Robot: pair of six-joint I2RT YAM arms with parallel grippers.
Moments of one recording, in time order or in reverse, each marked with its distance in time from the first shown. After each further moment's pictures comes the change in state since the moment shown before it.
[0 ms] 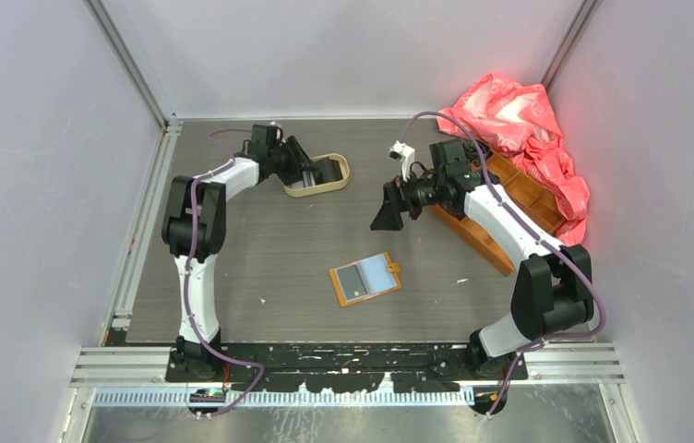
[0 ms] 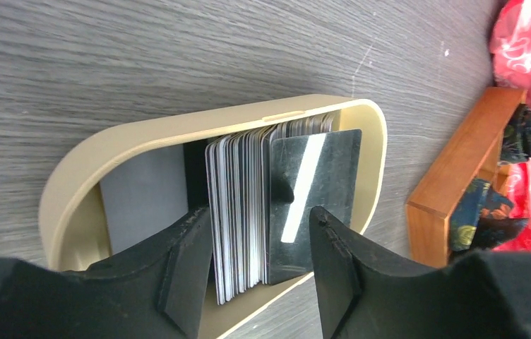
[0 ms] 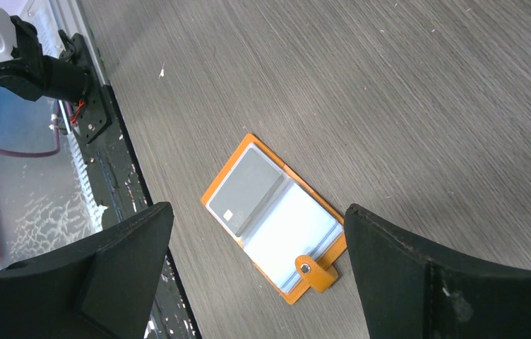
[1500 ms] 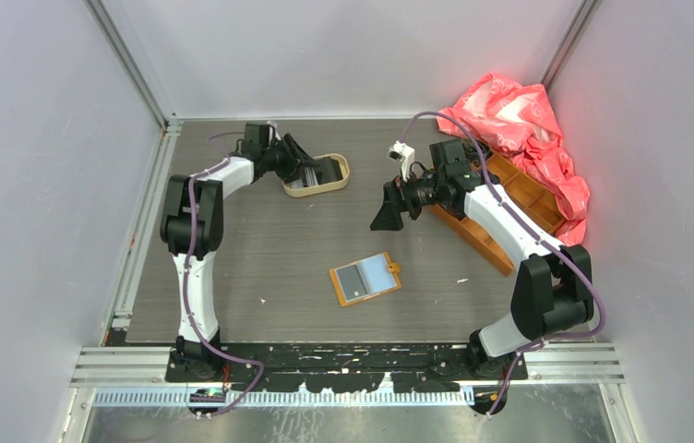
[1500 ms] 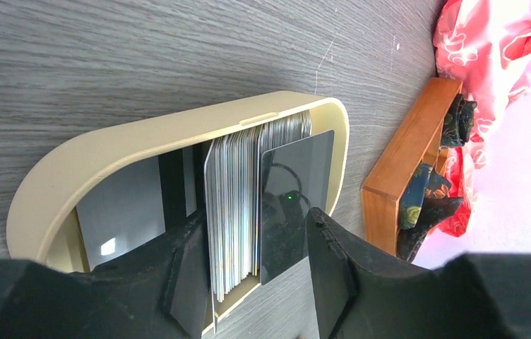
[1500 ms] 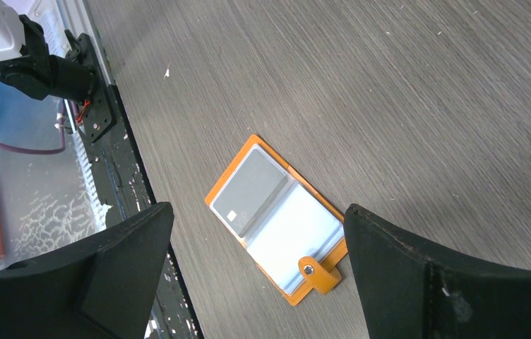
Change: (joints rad) left arm 0.039 0.022 0.009 0.053 0.163 -0.101; right arm 0.000 0.000 0.000 0.001 -0.014 0.000
